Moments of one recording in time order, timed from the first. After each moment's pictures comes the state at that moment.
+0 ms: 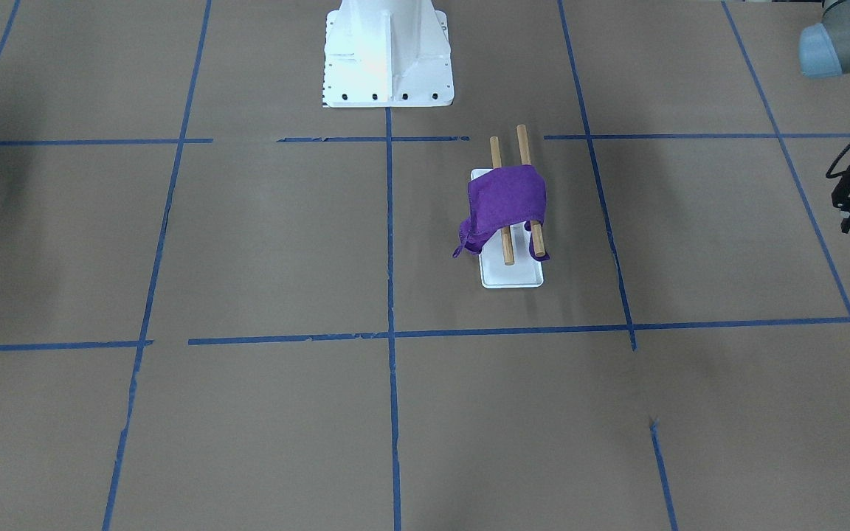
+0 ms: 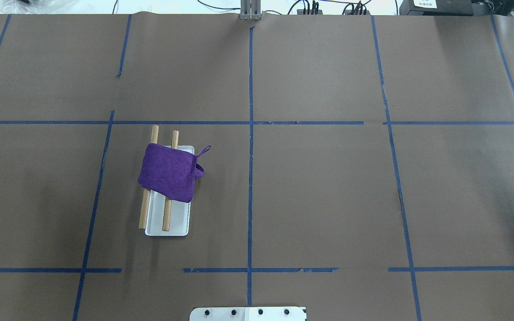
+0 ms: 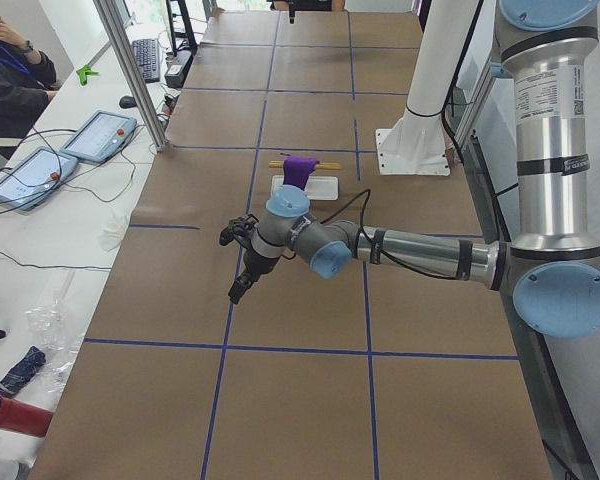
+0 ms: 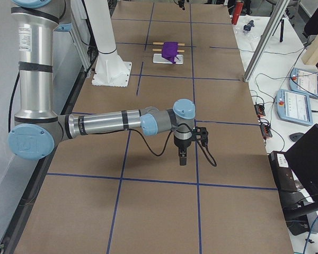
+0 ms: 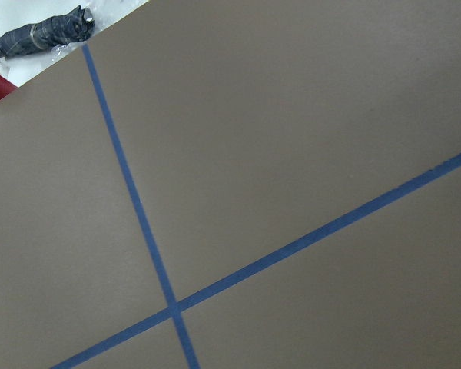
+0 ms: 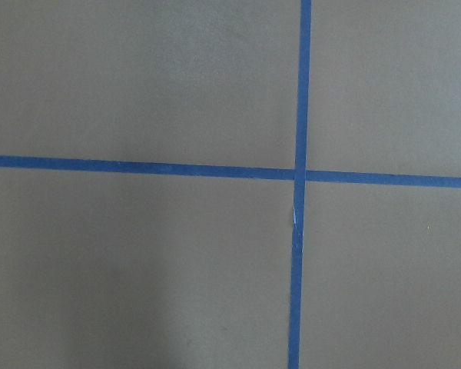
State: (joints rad) left arm -1.27 -1.50 -1.78 -1.99 -1.94 -0.09; right arm 1.39 -1.63 1.74 -1.45 2.23 0.25
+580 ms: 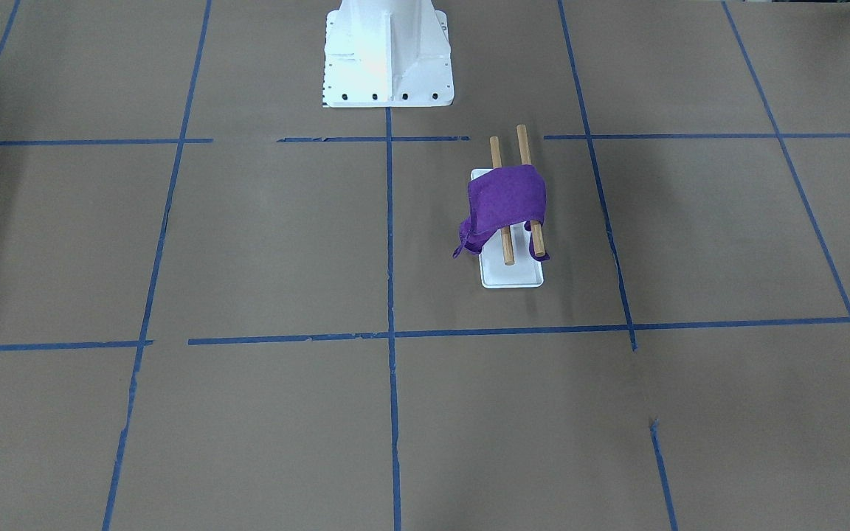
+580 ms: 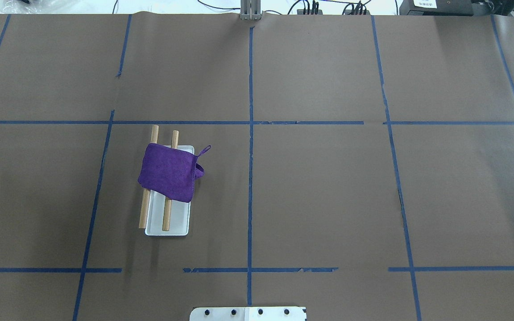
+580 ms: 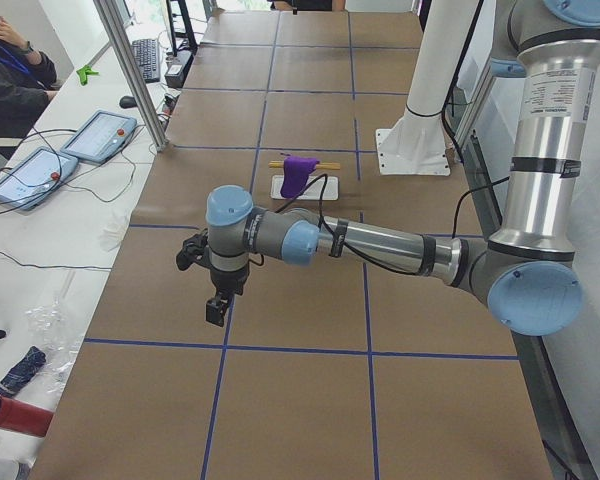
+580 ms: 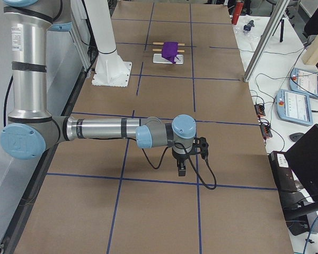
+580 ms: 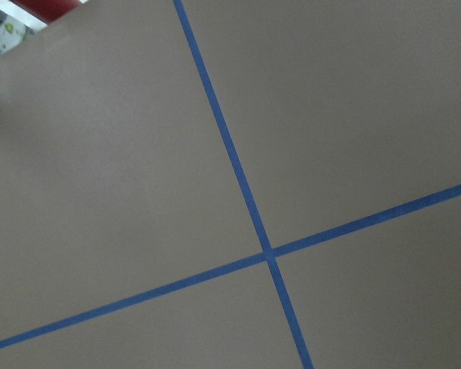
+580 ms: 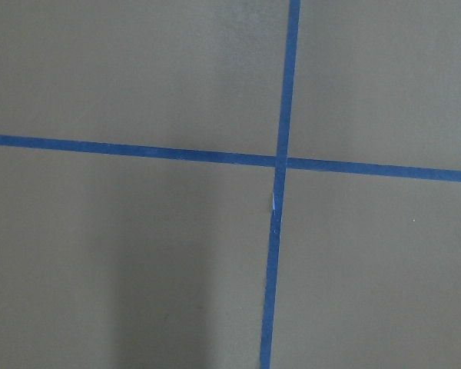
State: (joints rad) left arm -1.51 -1.63 -1.63 -1.65 -2.22 0.09; right arm 1.52 -1.64 1.66 -1.46 2.36 0.08
